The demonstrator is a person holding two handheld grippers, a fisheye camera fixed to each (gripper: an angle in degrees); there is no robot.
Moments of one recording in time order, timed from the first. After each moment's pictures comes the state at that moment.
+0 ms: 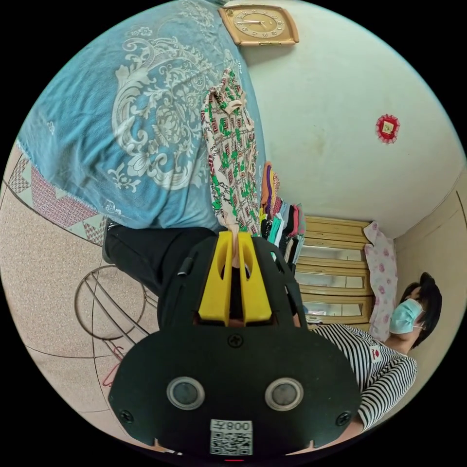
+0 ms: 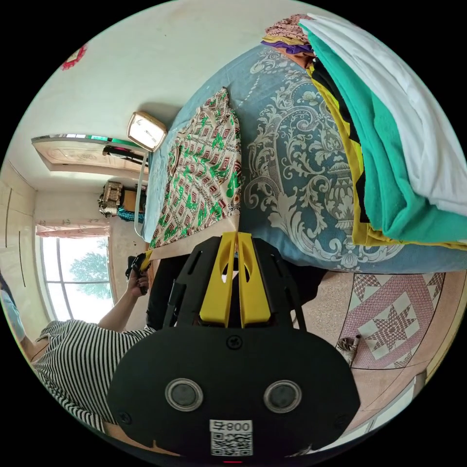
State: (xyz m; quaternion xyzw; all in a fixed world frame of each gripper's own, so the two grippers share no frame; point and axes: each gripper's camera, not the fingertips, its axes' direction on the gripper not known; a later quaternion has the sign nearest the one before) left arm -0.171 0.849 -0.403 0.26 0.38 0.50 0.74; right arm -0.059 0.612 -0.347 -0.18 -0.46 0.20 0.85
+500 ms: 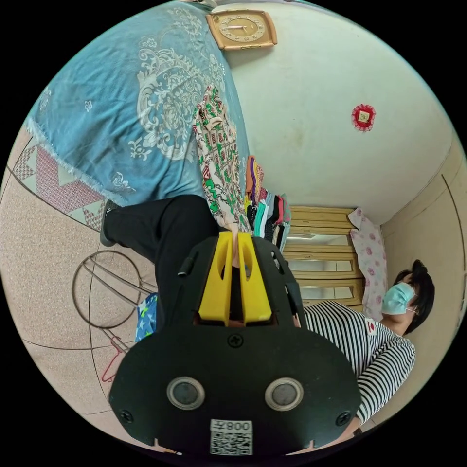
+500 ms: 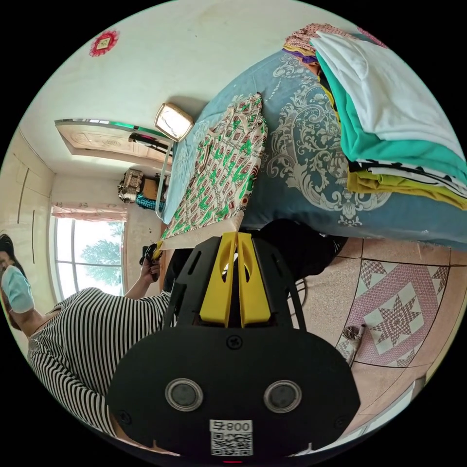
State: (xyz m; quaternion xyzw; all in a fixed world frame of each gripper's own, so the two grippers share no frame) left arm -0.259 0.929 -0.355 0.24 0.40 0.53 0.71; right arm -0.050 0.684 -0.483 -0.17 -0.50 0.18 0.83
